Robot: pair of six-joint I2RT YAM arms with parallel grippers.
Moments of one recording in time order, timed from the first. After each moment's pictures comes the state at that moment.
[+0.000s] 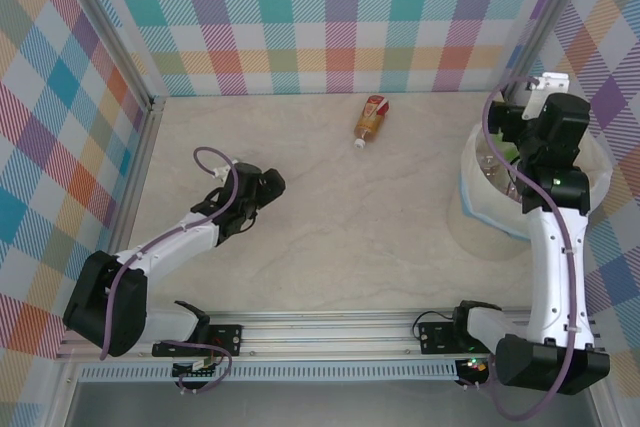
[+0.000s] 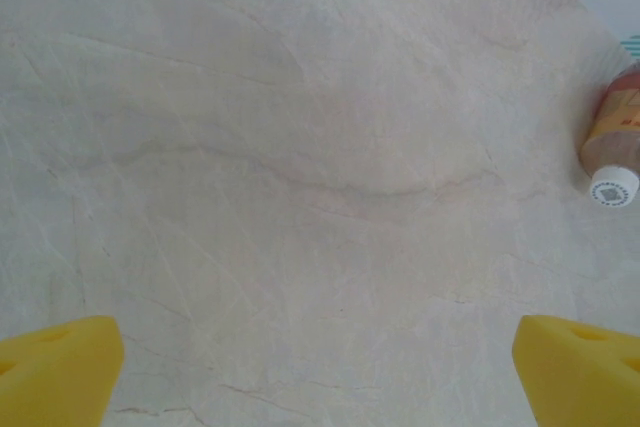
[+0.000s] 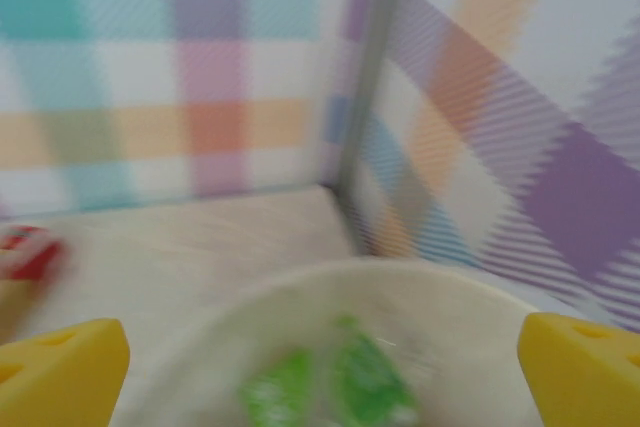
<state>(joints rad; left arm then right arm) -0.46 1.31 0.74 -0.16 -0.23 -0.92 -0.12 1.07 1.35 -0.54 0.04 -0.06</state>
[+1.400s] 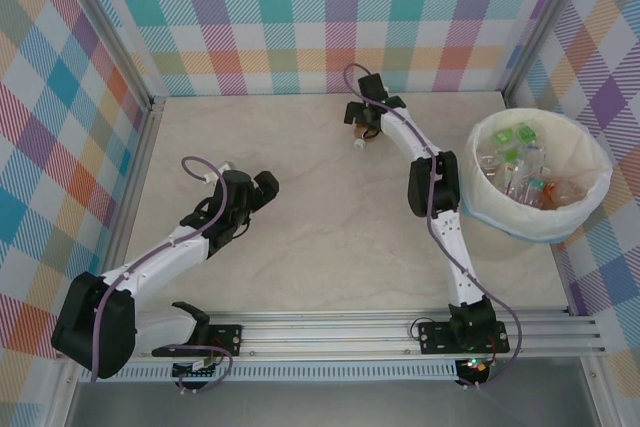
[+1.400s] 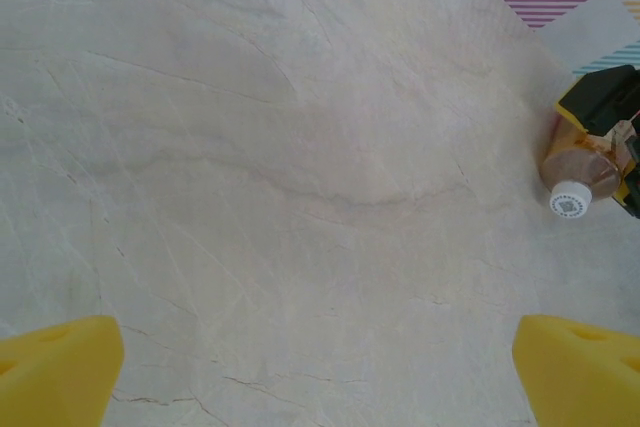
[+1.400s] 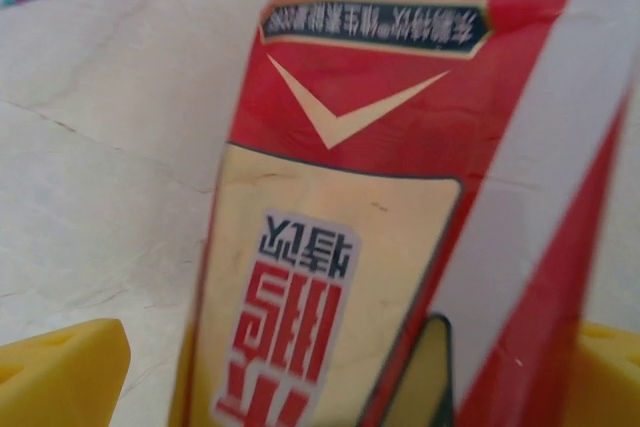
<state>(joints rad) -0.45 1.19 0.64 -0.11 -0.23 -0.92 0.34 2.71 2.53 -0.74 0.17 0.45</state>
